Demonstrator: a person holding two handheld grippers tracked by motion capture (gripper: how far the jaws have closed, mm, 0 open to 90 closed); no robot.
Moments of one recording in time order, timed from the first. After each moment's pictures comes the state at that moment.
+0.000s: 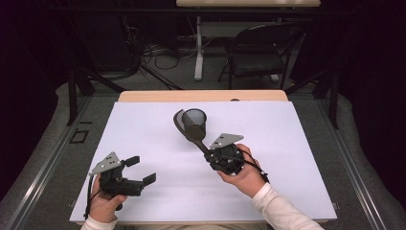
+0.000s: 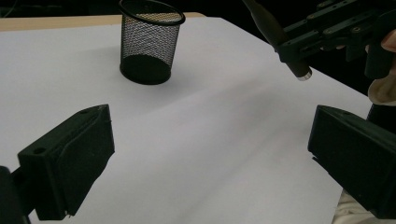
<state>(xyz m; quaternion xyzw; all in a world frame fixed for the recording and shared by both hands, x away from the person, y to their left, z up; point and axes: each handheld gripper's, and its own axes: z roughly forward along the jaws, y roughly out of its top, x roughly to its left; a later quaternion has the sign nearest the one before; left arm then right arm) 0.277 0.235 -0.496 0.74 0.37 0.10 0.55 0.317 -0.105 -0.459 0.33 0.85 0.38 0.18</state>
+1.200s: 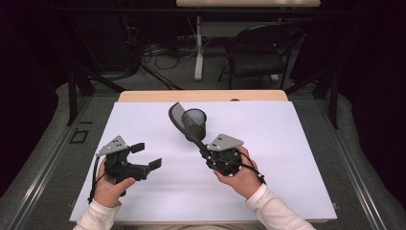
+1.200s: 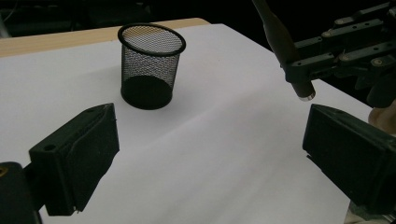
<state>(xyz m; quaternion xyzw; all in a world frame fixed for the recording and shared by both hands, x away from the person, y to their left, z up) 0.305 0.219 -0.461 0.75 0.37 0.10 0.54 0.308 -0.097 -0.452 0.30 0.82 0.43 0.23</state>
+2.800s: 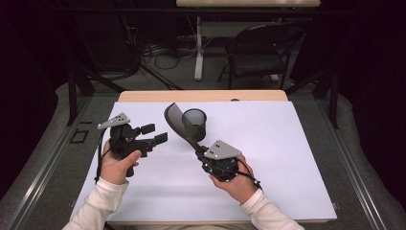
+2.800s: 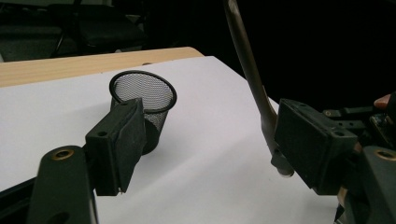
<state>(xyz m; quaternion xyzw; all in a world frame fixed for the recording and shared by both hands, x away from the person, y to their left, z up) 0.342 0.202 -0.419 0.72 0.39 0.06 0.57 0.295 -0.088 -0.461 0.28 0.80 0.46 0.27</state>
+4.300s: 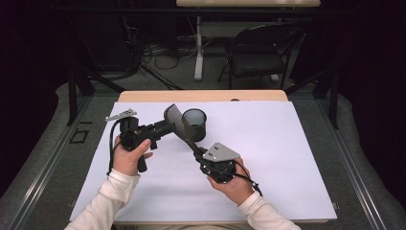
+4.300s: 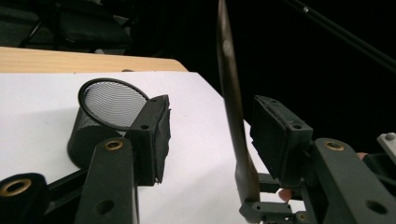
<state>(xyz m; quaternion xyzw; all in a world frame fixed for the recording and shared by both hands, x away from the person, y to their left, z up) 0.358 0.182 -0.423 0.67 0.42 0.00 0.61 0.295 -0.083 -0.472 0.29 0.79 0.47 0.26</state>
